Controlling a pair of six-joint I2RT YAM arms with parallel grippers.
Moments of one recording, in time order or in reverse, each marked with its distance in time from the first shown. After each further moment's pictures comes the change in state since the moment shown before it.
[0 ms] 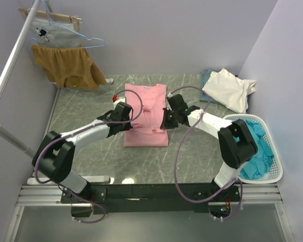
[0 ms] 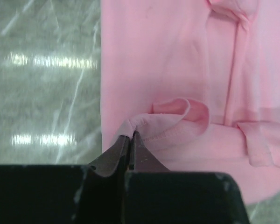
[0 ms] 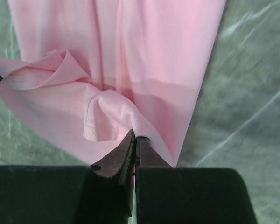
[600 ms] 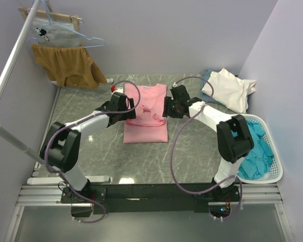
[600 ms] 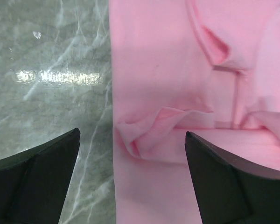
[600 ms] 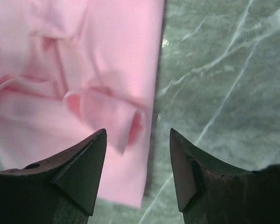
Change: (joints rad) left arm 0.130 0.194 0.138 0.097 0.072 0.146; right arm -0.072 0.143 0.190 -0.031 0.173 -0.075
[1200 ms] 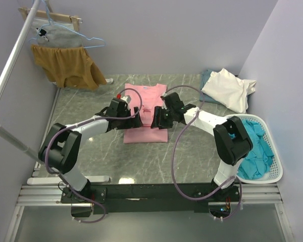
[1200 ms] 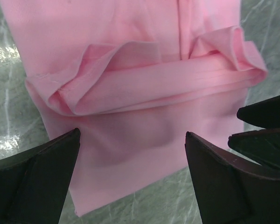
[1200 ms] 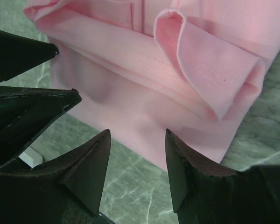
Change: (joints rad) left arm -0.001 -0.084 -0.121 0.052 0.378 -0.028; right arm 0.083 -0.077 -0.119 0.053 -0.291 0.069
